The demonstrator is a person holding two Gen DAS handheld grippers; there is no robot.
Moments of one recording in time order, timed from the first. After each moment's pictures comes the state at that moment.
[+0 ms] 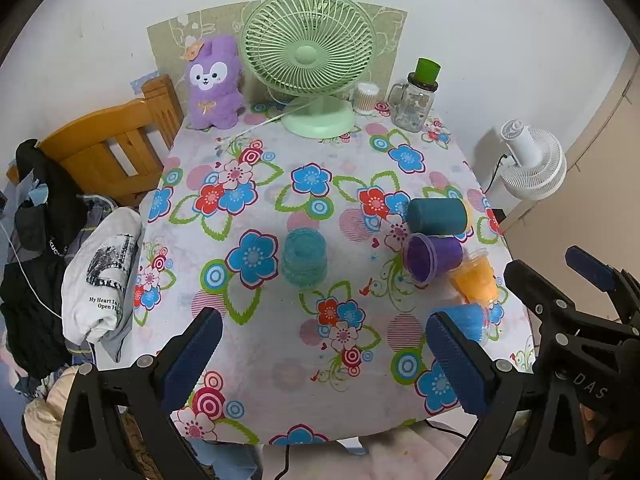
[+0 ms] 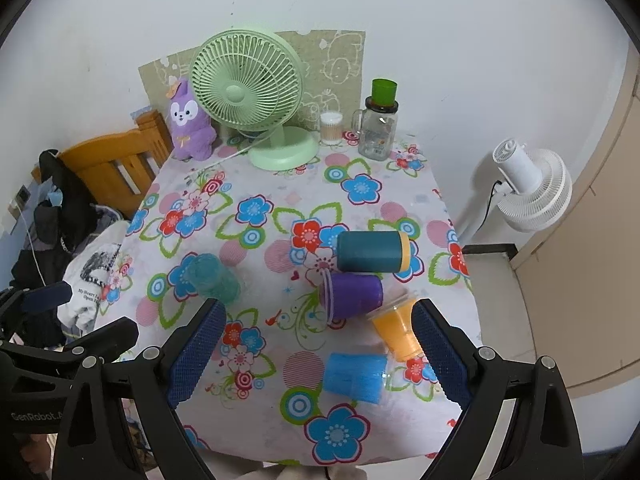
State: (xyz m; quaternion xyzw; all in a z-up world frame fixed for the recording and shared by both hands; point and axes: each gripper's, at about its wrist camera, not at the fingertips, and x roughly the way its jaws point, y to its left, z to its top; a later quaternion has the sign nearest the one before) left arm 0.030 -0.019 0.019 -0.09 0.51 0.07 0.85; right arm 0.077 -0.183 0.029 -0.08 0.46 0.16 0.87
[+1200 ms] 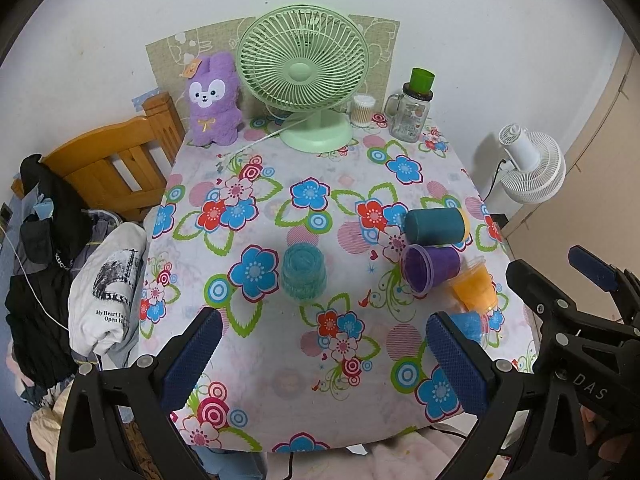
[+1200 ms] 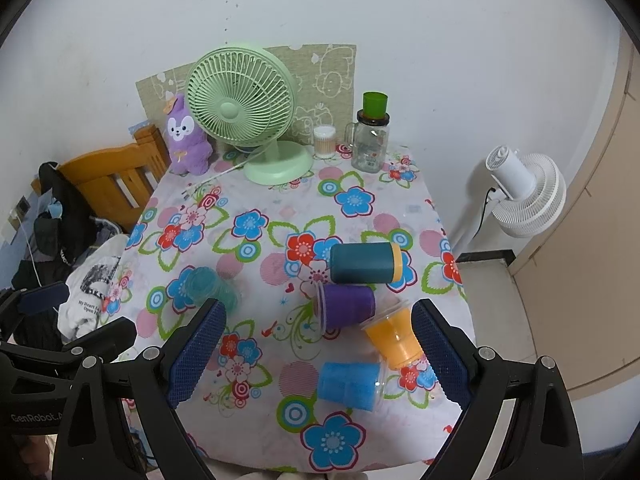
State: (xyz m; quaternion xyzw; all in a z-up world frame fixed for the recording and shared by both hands) left arm 0.031 -0.026 0.029 -0.07 0.50 0.07 0.86; right arm 0.077 -0.192 0.037 -0.07 0.44 0.16 0.88
